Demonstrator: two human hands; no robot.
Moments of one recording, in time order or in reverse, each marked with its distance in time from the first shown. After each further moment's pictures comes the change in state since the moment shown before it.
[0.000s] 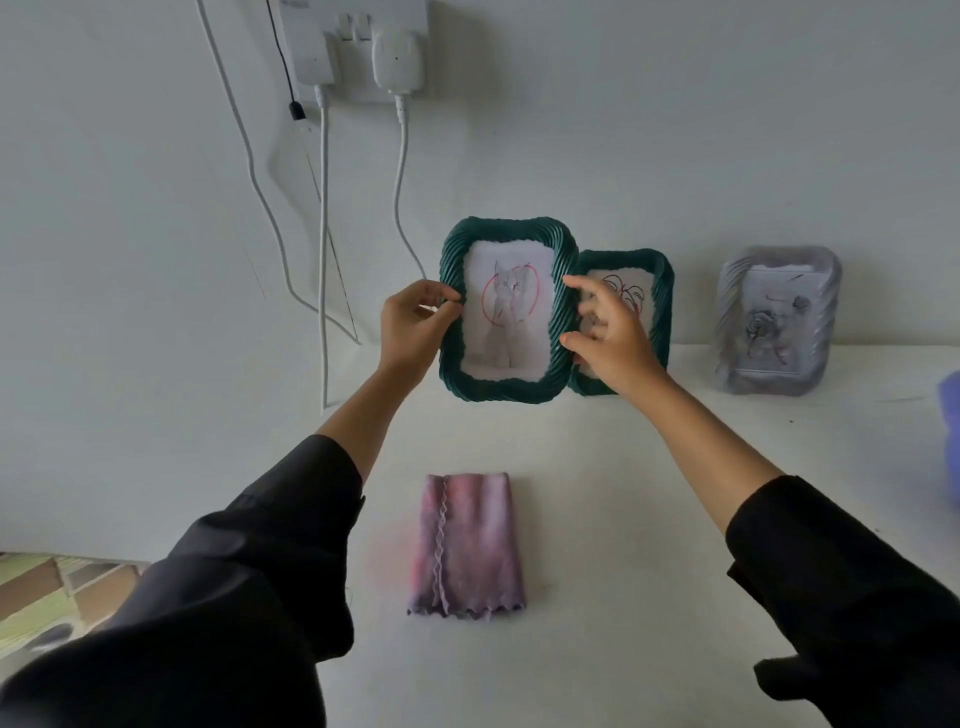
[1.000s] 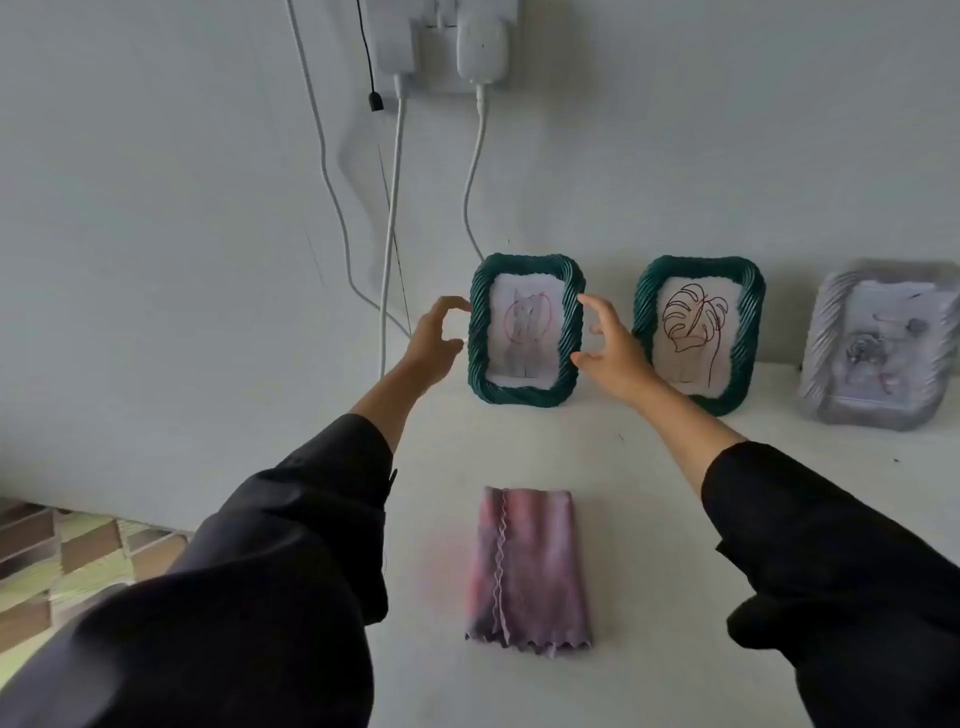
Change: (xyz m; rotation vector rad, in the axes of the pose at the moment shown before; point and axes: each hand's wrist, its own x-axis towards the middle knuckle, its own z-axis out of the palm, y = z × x) left_hand 0.032 -0.064 -0.045 0.345 -0.207 -0.179; right_hand 0.047 0.035 0.066 -0.251 -0.147 0.084
